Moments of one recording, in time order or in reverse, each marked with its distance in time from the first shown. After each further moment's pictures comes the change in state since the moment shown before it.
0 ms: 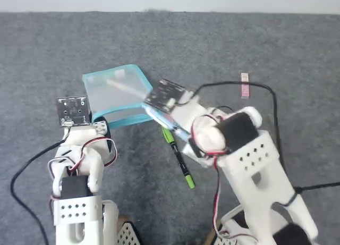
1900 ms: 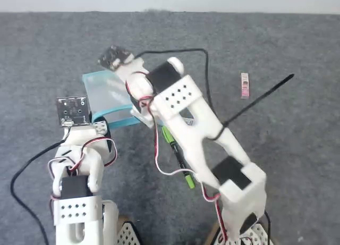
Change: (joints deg) left arm 0.0 0.0 0.0 0.0 0.0; right arm -6.7 47.4 -44.5 0.1 -9.8
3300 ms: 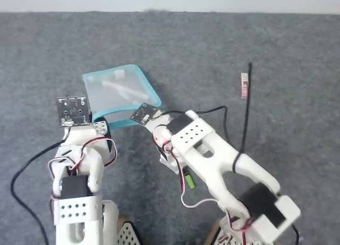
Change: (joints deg) left arm 0.0 0.0 0.0 0.0 -0.1; right arm -0.2 -21.5 64.8 -28.0 -2.2
